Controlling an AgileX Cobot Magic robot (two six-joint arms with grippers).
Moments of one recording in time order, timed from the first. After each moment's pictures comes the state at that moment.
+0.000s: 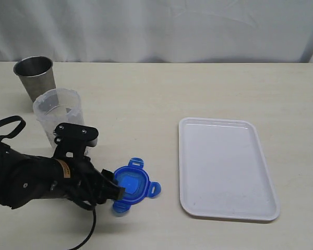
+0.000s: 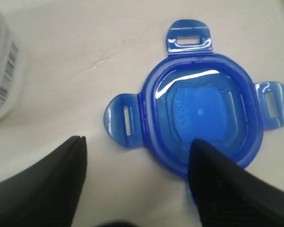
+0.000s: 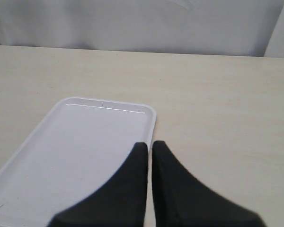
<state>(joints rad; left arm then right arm) -0.54 1.74 -0.57 -0.19 -0.10 -0.13 0.07 0.00 0.00 -0.01 0.35 -0.02</state>
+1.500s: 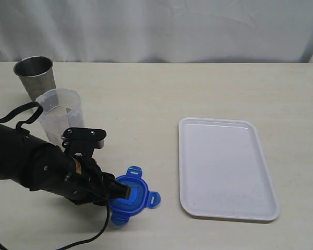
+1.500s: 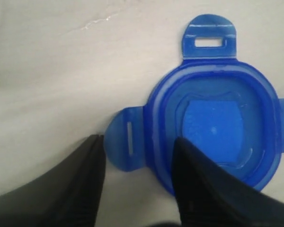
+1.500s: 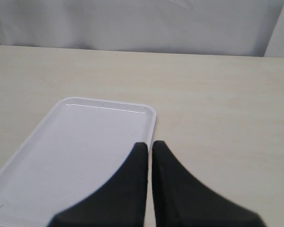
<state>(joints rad) -0.55 1.81 -0.67 -0.21 0.14 -0.22 0.07 0.00 0.00 -0.01 0.35 -0.02</state>
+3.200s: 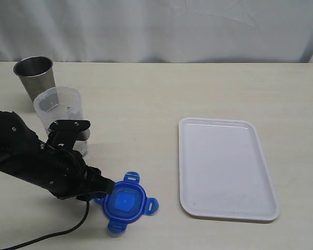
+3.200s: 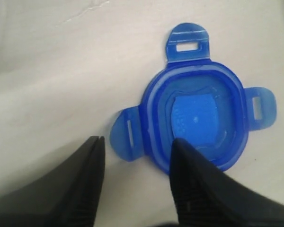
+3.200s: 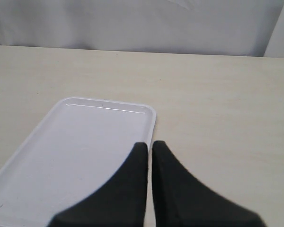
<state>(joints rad) -0.39 1.69 -0.66 -0.84 0.33 0.57 0.07 0.00 0.00 -0.01 0.35 -0.02</state>
